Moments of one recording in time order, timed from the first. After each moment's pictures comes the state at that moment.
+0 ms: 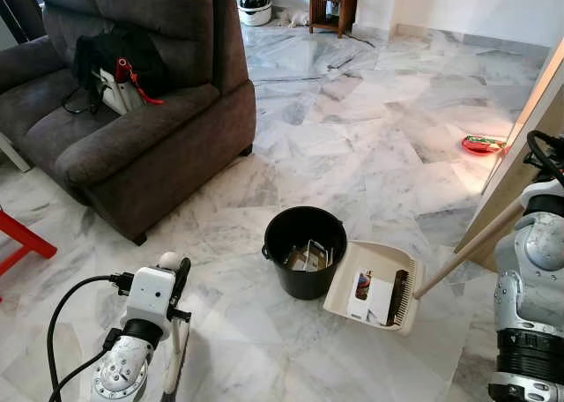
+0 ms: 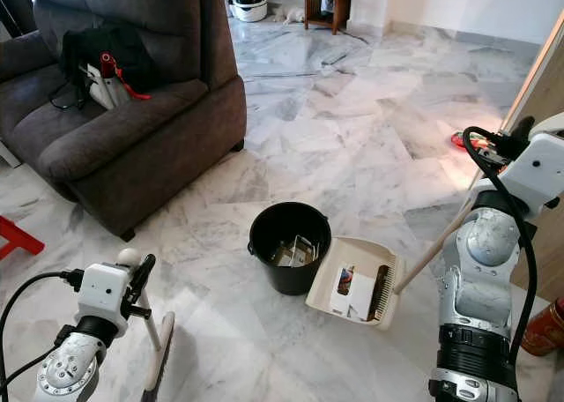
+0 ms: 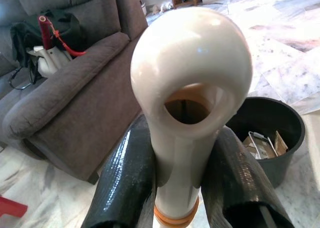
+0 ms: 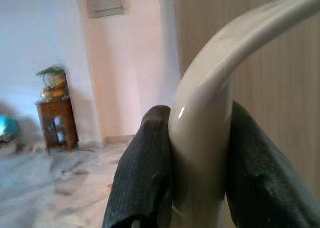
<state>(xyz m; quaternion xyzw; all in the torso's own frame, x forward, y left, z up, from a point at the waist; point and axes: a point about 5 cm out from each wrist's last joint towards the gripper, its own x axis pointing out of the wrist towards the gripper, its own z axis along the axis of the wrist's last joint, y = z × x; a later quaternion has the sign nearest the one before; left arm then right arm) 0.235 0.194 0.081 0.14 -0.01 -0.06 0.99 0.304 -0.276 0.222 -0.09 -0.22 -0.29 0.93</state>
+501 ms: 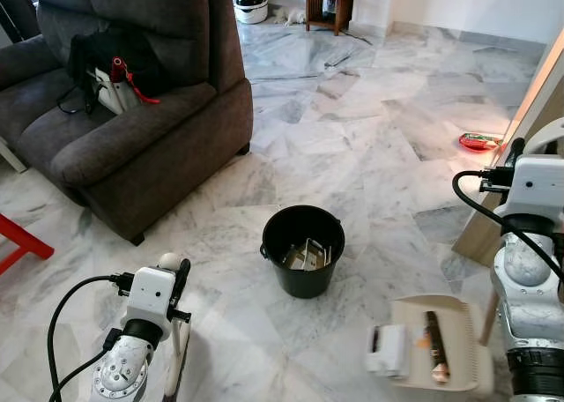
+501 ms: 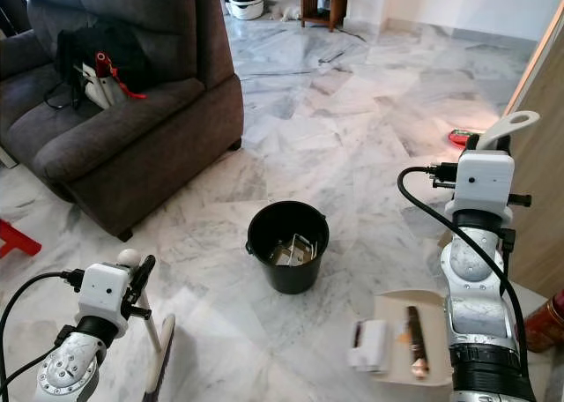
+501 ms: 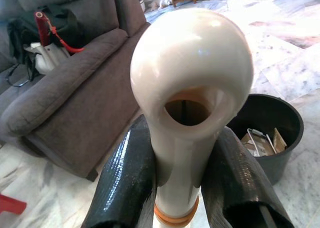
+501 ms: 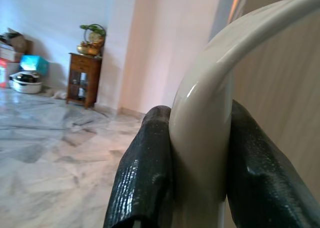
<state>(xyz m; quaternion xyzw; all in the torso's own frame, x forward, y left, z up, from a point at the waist) 0.235 0.195 0.080 0.14 -0.01 -0.06 0.99 0.308 -0.267 0.190 -0.19 -0.15 -0.22 0.95</state>
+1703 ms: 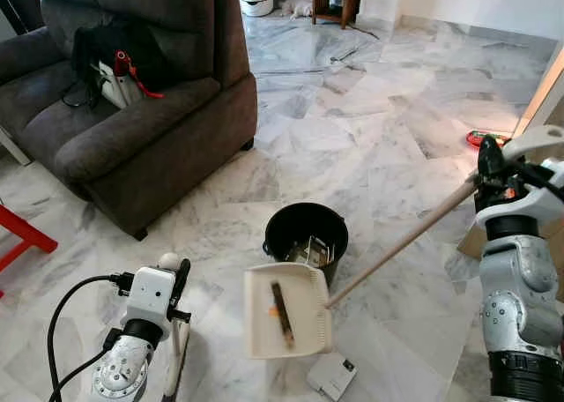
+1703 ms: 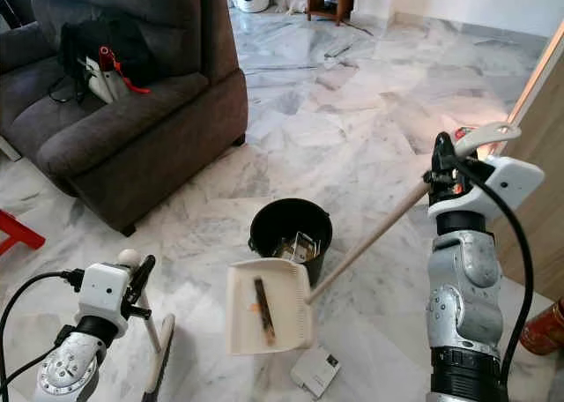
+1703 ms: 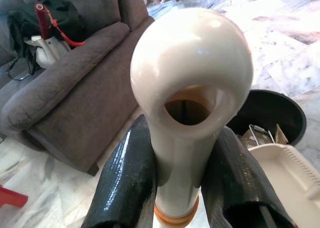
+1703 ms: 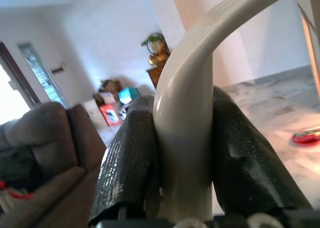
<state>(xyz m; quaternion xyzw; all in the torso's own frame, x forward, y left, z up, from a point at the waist) 0.235 0.195 0.080 0.14 -0.01 -0.06 0.99 0.304 -0.249 0.198 0.14 -0.20 -0.05 0.97</state>
